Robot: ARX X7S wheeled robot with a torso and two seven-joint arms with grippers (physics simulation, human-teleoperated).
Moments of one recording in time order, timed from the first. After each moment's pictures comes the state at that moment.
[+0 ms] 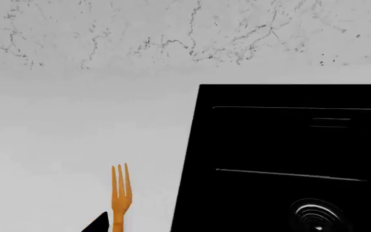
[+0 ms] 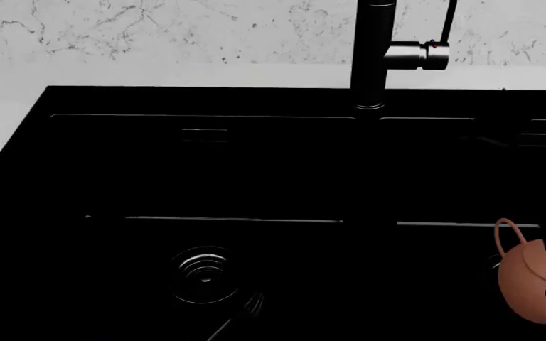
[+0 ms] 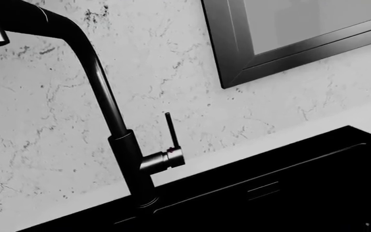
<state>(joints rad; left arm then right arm) -1.48 -1.11 1.07 0.26 -1.94 -0.72 -1.06 0.70 0.54 0.20 -0.36 1.11 0.97 0.60</state>
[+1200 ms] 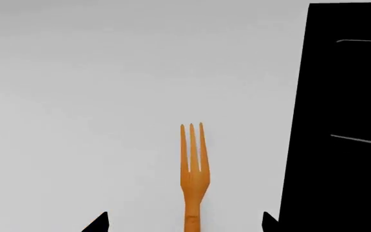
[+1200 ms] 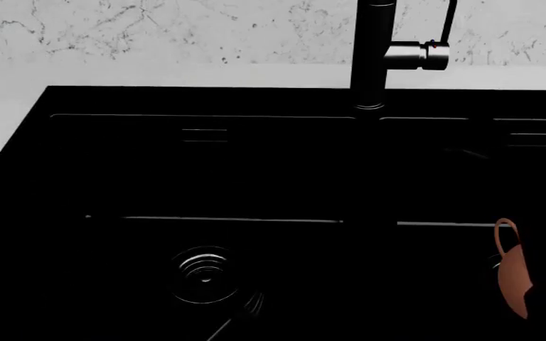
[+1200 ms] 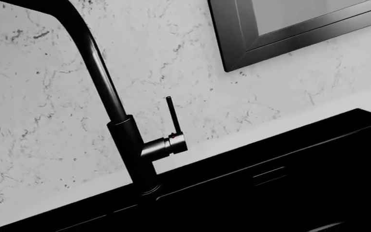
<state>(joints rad) -1.47 -0.95 1.22 -0.31 -1.73 -0.83 -0.88 0.67 0.52 0.16 -0.32 1.07 0.91 0.57</state>
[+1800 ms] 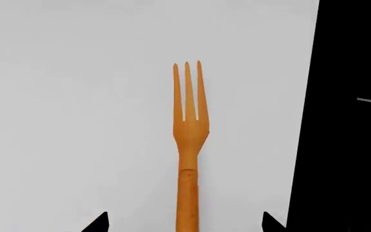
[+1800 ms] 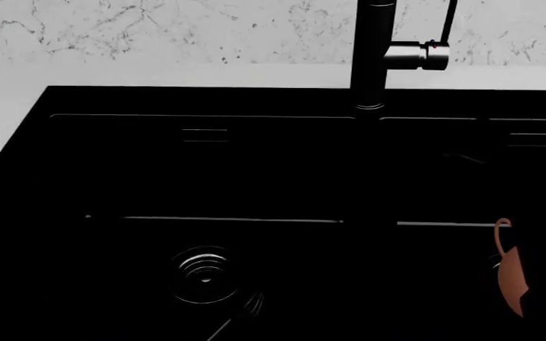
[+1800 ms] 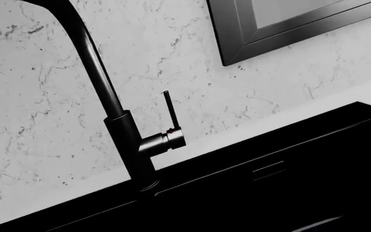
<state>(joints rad) -1.36 -0.98 1.22 -0.31 -1.78 -0.79 -0.84 0.65 0.51 0.15 -0.30 1.06 0.89 0.56</state>
